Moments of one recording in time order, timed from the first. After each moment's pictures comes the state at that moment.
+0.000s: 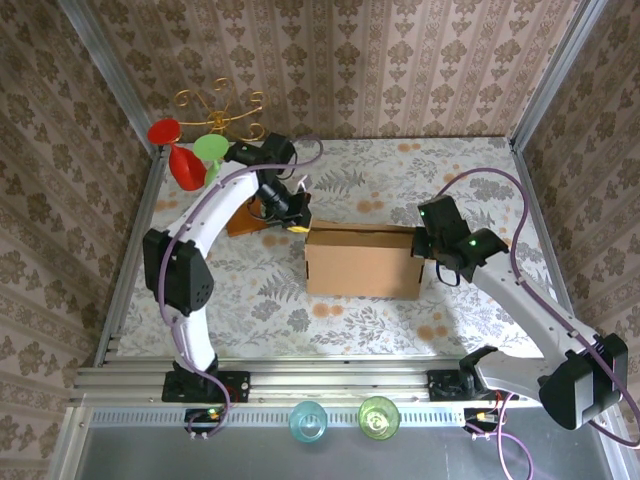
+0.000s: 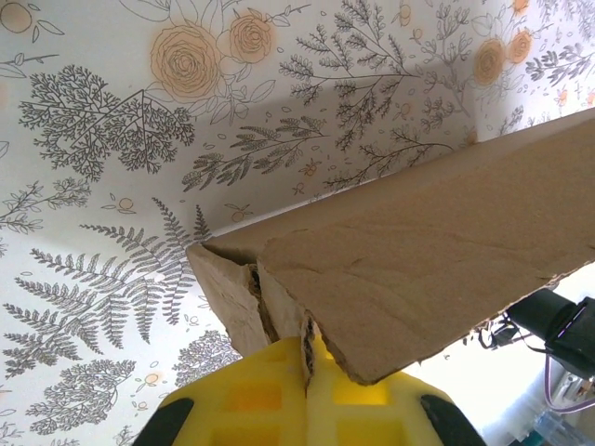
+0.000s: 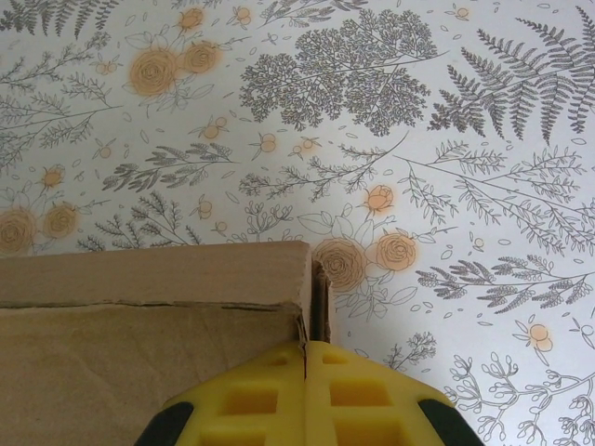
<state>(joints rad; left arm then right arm) -0.51 1.87 1.81 -1.31 0.49 -0.31 0.40 1.14 0.97 -0.77 0.26 0.50</state>
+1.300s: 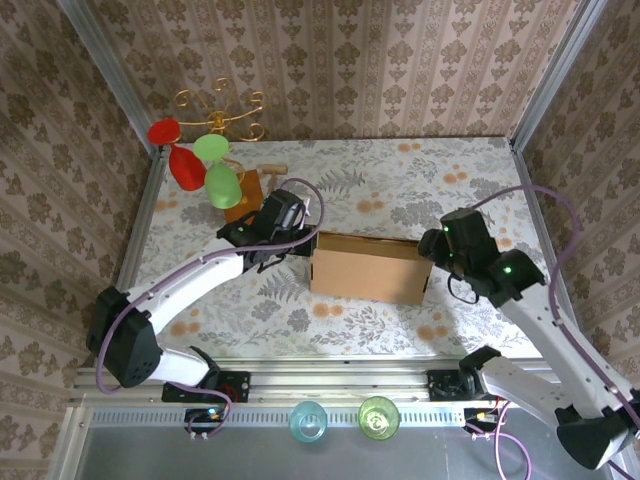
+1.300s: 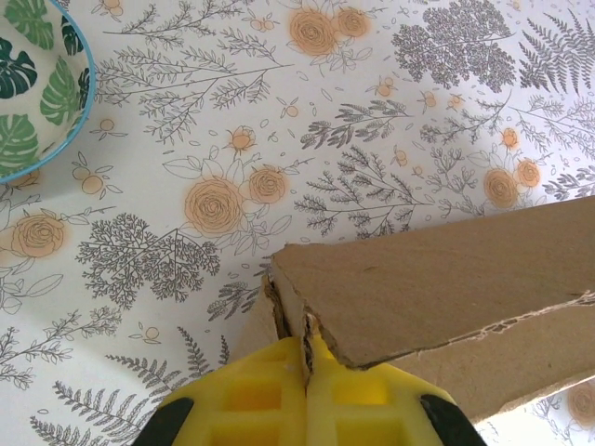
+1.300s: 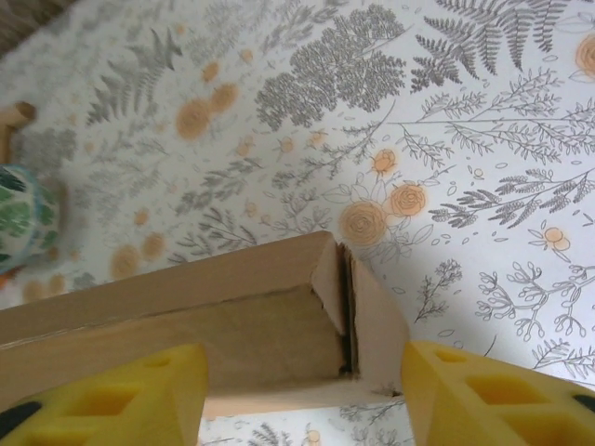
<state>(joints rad) -0.76 1.39 1.09 -0.51 0.04 -0.46 0.43 0.90 1.01 -0.94 0.25 0.86</state>
